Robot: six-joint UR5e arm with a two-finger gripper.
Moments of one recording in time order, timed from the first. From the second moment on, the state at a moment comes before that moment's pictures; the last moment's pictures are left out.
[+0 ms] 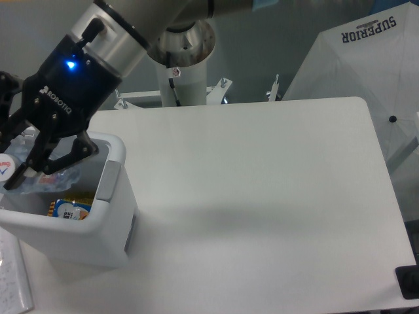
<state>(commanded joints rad) 2.24 -1.83 -1.29 -0.84 0.64 0.38</state>
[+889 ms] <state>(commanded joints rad) 2.42 -1.80 -1.41 -0.84 0.65 0.50</state>
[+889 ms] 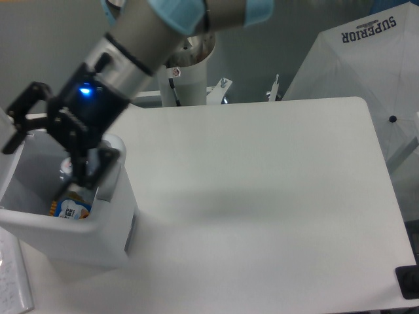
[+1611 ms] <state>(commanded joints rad) 2.57 -1.85 -1.51 -0.84 1.05 0.61</state>
